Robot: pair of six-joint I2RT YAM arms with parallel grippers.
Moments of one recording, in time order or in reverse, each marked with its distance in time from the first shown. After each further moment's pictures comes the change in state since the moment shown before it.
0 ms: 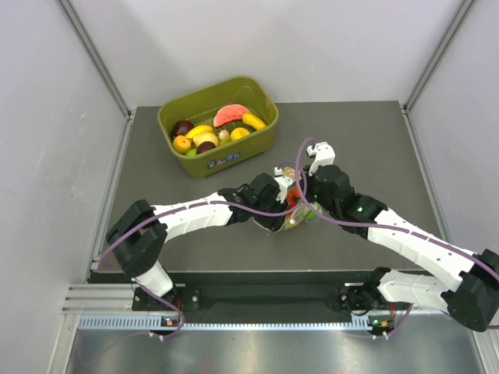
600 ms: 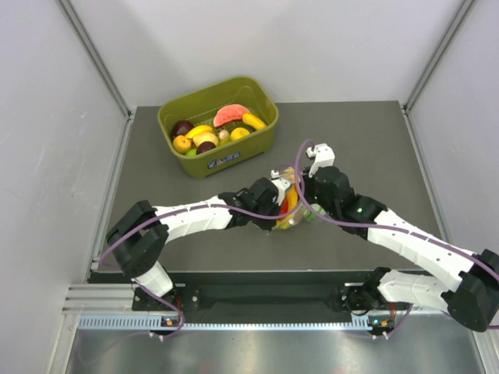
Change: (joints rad) left arm -0.008 0.001 -0.054 0.042 -0.064 -0.032; right arm 0.000 0.000 -0.009 -0.014 -0.002 0.000
